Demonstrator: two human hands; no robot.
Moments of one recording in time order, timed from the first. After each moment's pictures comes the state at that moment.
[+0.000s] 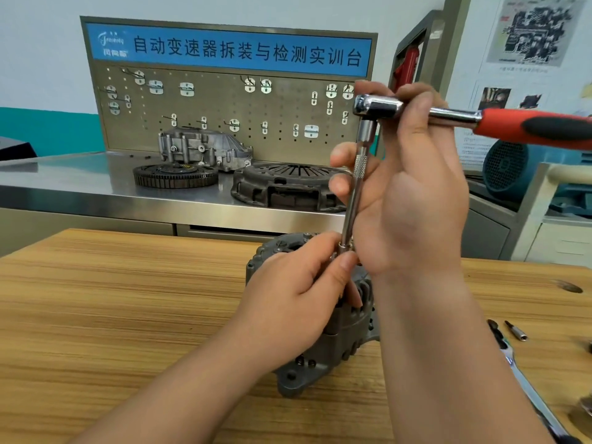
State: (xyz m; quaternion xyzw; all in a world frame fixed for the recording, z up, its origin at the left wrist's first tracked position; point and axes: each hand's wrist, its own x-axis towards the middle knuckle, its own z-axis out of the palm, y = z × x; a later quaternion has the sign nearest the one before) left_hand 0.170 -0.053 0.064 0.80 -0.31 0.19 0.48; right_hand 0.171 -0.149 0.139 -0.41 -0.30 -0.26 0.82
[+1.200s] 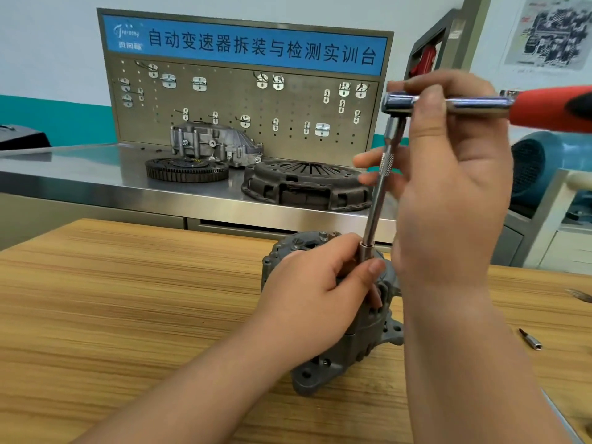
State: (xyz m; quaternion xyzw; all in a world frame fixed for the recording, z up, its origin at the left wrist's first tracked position) left_hand 0.171 -0.055 0.064 0.81 -0.28 0.16 0.49; right_hand 0.172 -0.150 0.135 -0.54 -0.30 -0.45 0.65
